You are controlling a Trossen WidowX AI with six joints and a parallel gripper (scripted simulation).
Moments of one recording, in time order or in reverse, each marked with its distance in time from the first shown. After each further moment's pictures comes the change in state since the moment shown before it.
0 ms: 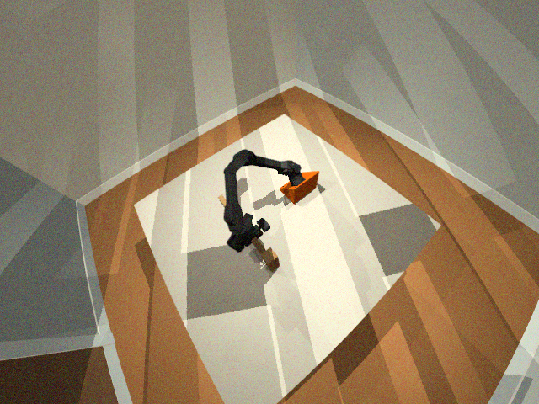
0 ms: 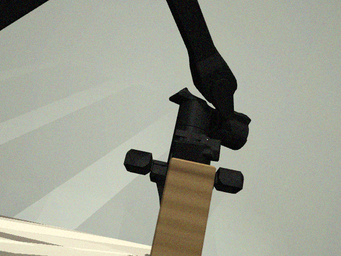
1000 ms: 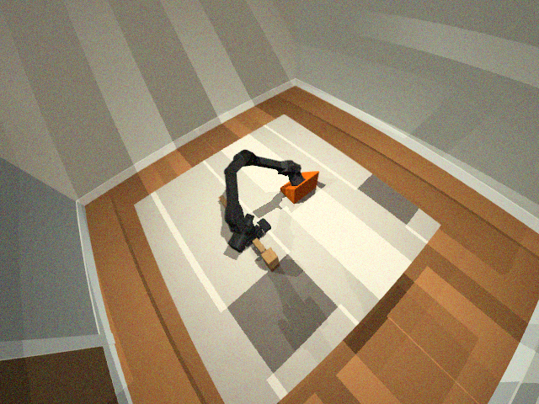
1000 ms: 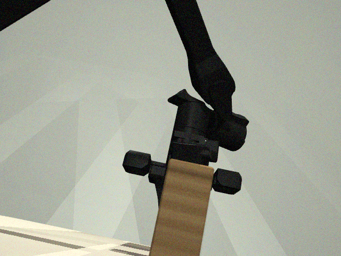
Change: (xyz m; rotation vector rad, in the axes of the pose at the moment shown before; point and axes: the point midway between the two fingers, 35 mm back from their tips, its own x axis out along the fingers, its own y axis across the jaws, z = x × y) arm 0.001 -0.002 -0.003 -0.004 -0.004 0.001
